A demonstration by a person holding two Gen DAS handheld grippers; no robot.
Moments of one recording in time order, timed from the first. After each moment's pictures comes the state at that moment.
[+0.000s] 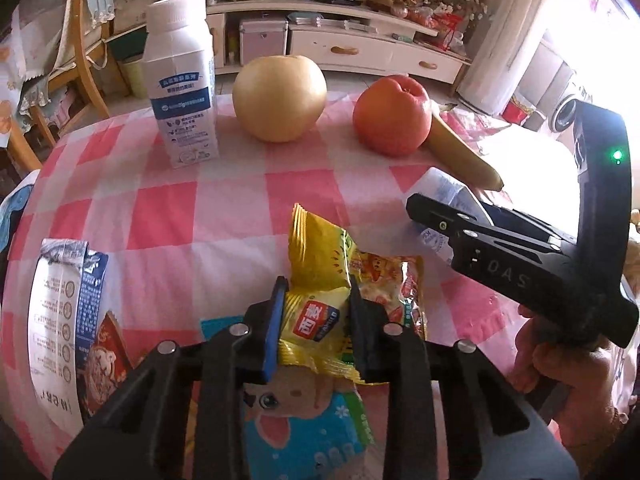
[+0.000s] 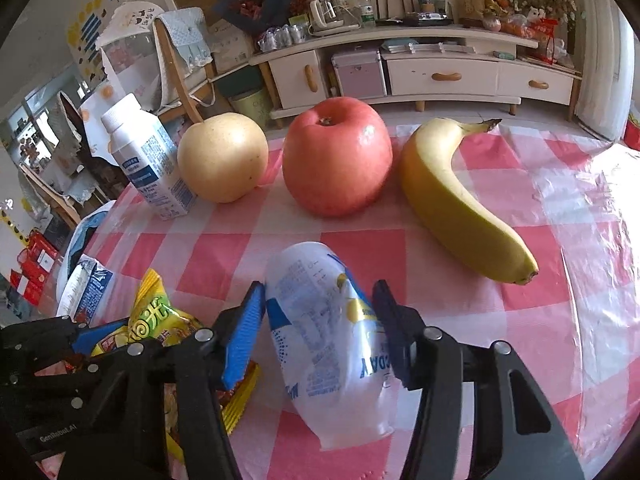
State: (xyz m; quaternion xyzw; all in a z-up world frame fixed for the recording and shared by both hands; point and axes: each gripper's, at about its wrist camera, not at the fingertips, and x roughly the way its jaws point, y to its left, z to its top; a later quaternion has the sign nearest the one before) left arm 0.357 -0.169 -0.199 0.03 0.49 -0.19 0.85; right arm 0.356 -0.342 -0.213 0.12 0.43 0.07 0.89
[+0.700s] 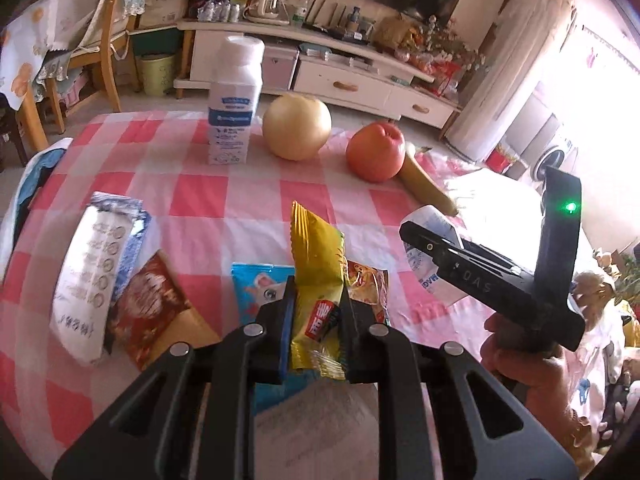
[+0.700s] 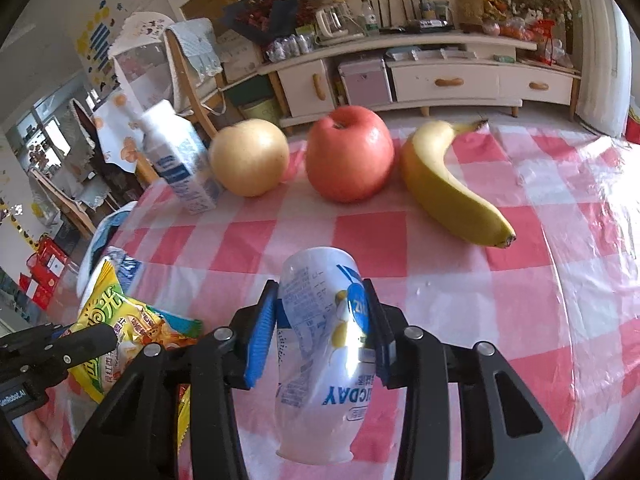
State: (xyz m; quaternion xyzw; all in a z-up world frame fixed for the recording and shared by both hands) left arm 0.300 -0.117 -0.156 -0.06 0.45 -0.20 0.87; right arm 0.315 -0.341 -0.191 0.14 0.41 0.09 0.90
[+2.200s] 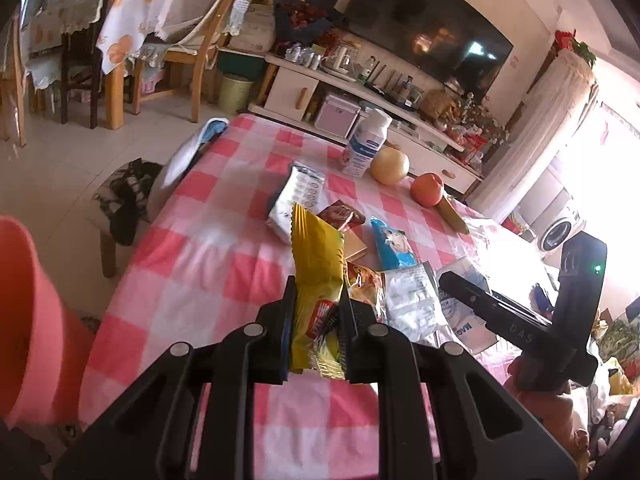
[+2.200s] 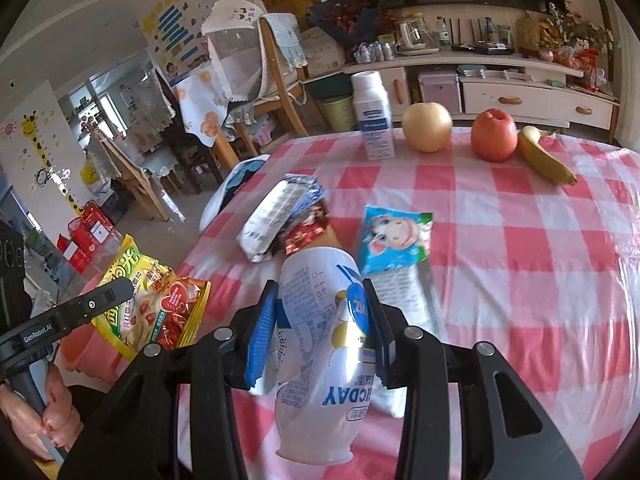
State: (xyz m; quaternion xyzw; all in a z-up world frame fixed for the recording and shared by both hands) left arm 0.136 0.078 -0.120 -0.15 0.38 -0.12 0.90; right arm 0.163 -0.183 -0.124 0.12 0.39 0.18 0.90
